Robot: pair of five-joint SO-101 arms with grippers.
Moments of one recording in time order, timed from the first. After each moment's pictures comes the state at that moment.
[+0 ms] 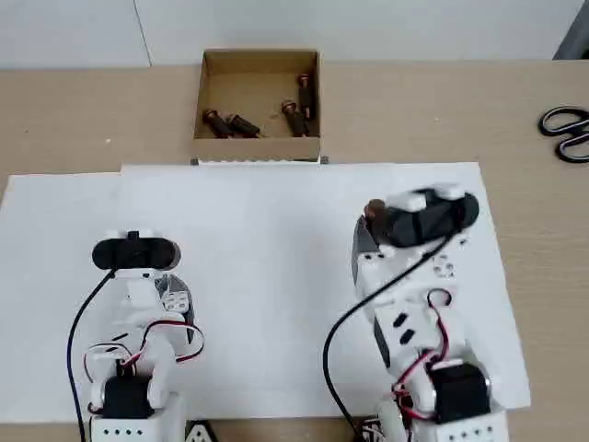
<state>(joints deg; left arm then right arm) -3.8 -103.4 92.9 64.7 7.9 -15.5 -81.8 59.6 52.1 -5.7</state>
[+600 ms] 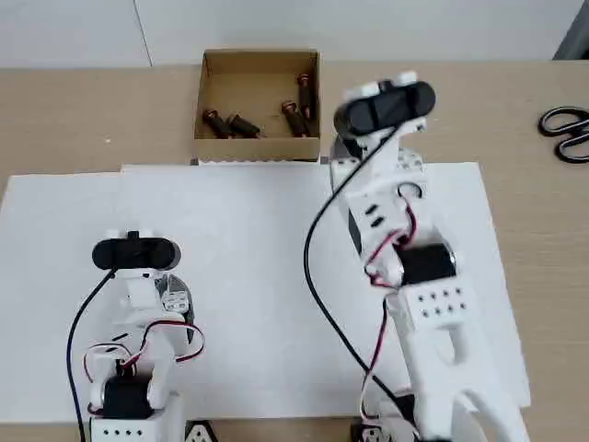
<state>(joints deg) -3.8 -103.4 92.9 64.7 7.9 -15.5 -35.7 37.5 27.3 -0.6</state>
